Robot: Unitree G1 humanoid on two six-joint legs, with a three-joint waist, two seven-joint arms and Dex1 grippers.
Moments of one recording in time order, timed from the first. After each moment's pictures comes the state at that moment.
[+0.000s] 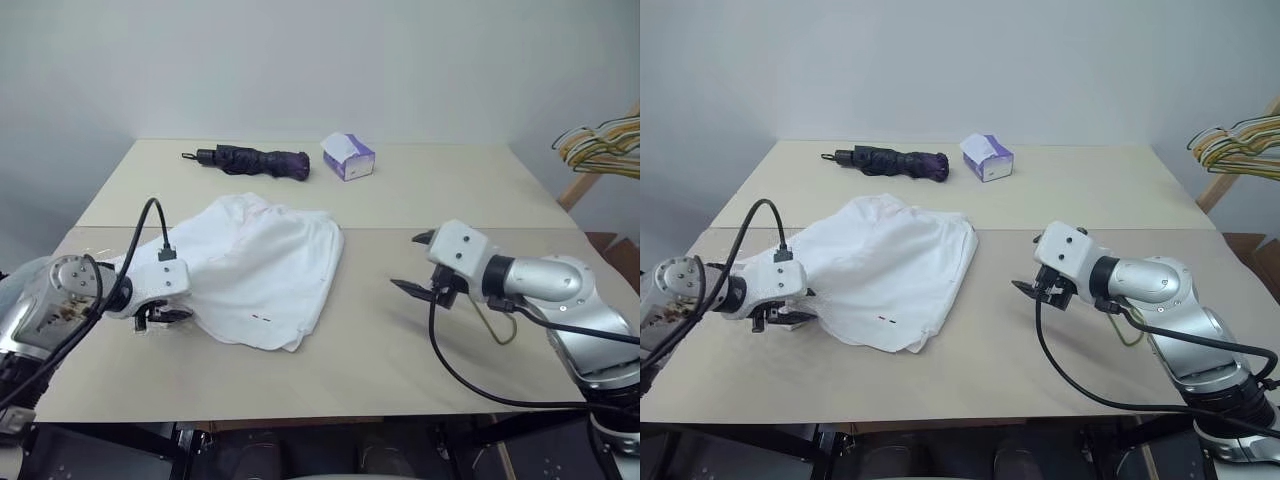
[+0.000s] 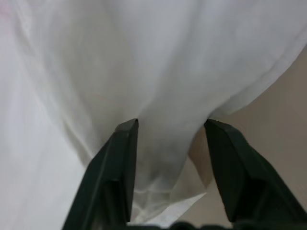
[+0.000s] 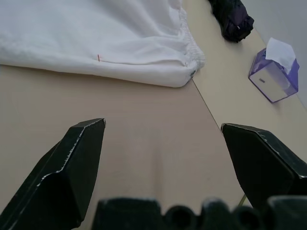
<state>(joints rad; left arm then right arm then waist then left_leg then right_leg) -0.32 1.10 -0.17 0.08 -0.01 0.18 -1.23 -0.34 -0.85 0.10 -0.46 0.16 0.58 0.80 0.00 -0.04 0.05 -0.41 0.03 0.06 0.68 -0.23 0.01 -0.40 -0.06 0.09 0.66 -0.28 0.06</state>
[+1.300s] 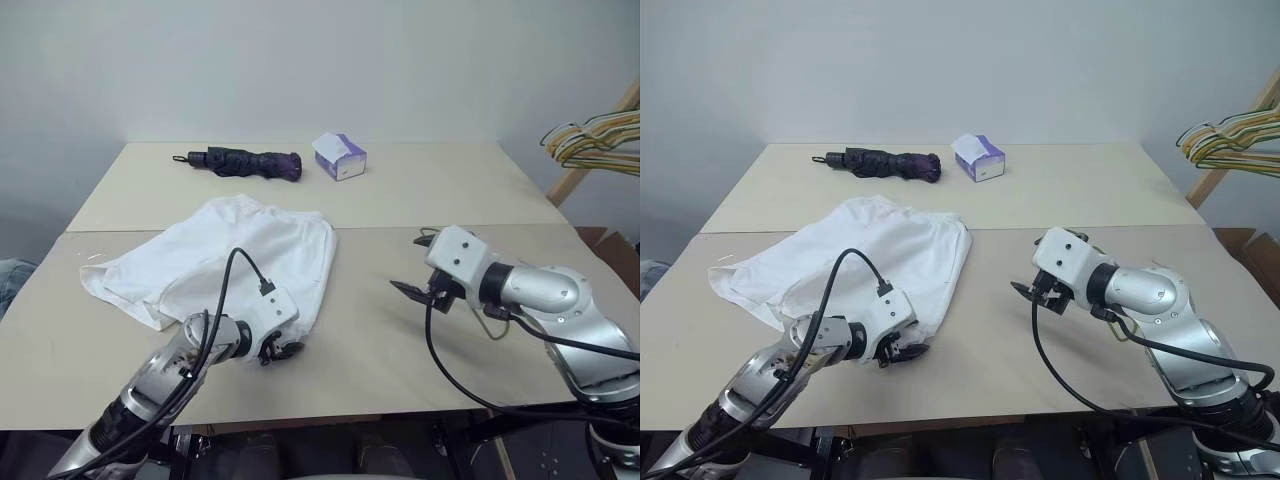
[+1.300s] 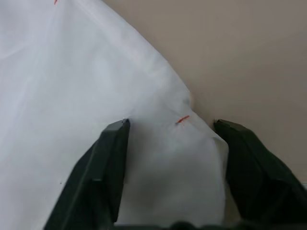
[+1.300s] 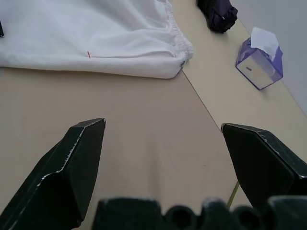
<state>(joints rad) -0.24 0.64 -0.38 -0.47 -0.12 0.92 -0.71 -0.30 -0.83 0.10 -0.52 0.14 0.62 0.72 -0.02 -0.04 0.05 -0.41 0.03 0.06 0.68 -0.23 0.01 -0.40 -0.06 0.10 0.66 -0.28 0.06</state>
